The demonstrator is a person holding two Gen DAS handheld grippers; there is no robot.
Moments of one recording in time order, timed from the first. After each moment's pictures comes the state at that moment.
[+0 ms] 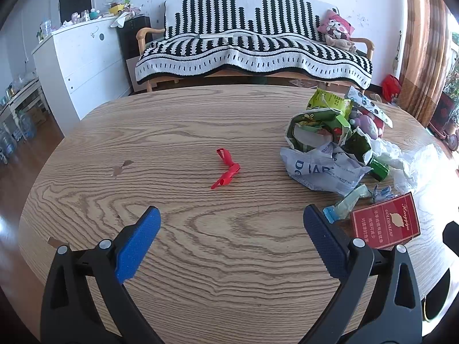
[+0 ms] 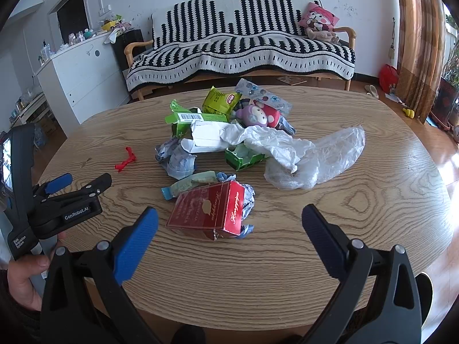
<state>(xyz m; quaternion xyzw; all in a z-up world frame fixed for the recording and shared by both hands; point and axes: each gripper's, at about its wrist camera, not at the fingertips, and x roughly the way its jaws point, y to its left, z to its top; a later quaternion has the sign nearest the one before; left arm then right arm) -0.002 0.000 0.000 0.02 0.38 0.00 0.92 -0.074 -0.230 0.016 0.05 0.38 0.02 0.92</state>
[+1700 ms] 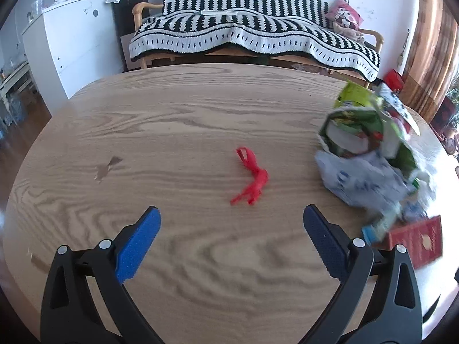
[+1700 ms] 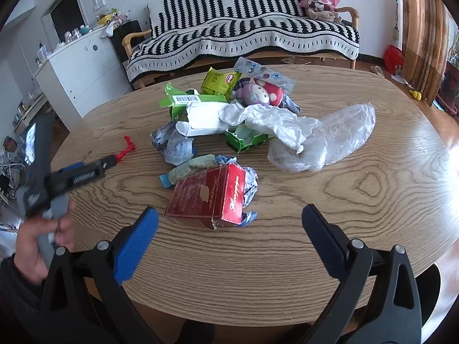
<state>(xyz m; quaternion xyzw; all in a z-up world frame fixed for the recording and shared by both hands) 0.067 0.034 -0.033 0.00 0.44 -0.02 0.90 -0.061 -0.239 -0.005 0.07 0.42 0.03 0.90</state>
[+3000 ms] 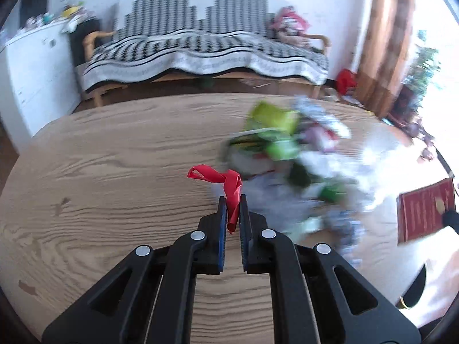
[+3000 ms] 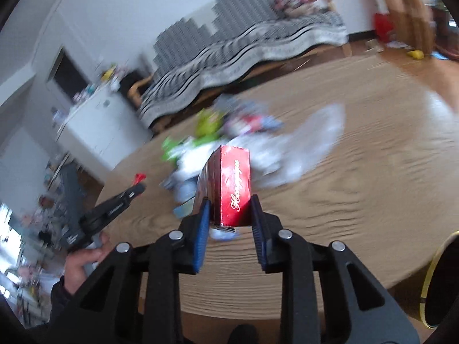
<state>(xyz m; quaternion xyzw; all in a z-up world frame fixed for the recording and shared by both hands) 0.040 -0.058 0.018 0.01 0.39 -0.15 0.91 -0.118 -0.363 0.035 0.22 0.34 0.01 0.91</state>
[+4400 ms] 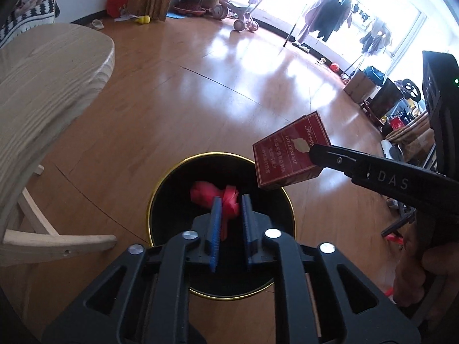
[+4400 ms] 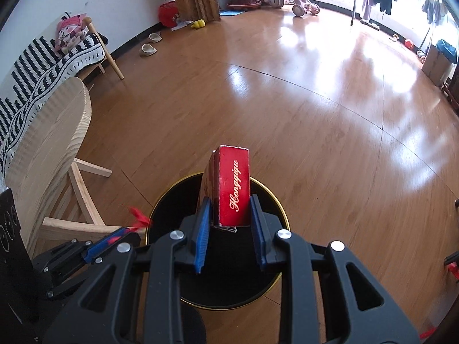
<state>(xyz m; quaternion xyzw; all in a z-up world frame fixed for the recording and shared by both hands) -0.187 -0.558 -0.117 0.15 0.46 -0.57 0.66 -0.359 -0.694 -0.103 0.30 0.41 -0.38 0.78</state>
